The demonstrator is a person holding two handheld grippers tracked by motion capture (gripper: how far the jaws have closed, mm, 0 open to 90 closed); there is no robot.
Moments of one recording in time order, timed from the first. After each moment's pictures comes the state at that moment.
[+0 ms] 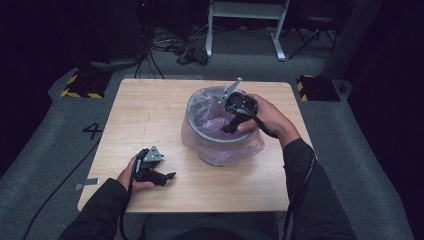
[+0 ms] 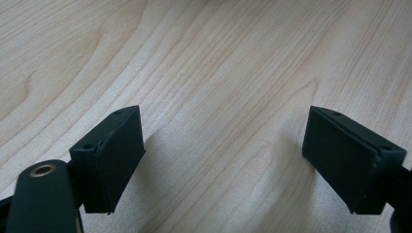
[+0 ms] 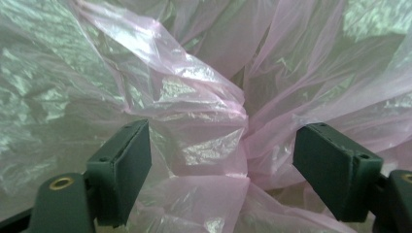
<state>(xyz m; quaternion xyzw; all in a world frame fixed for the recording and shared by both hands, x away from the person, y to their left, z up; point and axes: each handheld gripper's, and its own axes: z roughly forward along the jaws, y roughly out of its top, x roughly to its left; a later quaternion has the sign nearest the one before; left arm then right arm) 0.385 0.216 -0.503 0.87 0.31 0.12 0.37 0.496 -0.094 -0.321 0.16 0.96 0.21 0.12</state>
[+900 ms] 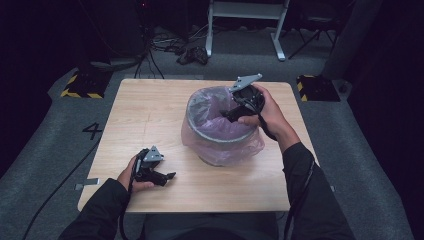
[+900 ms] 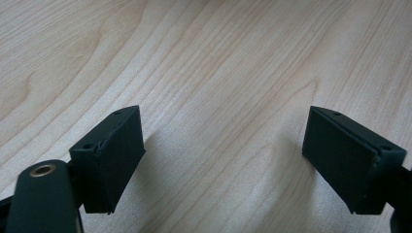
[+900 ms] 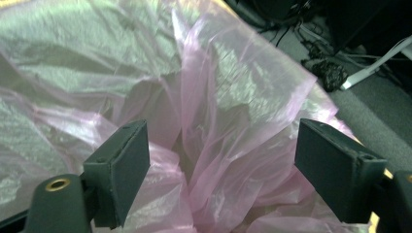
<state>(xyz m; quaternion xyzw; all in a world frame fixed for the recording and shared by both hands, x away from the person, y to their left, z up) 0.385 0.216 -0.503 0.87 0.31 0.13 0.37 0.495 -0.114 -0.309 0.22 0.88 0.36 0.22</state>
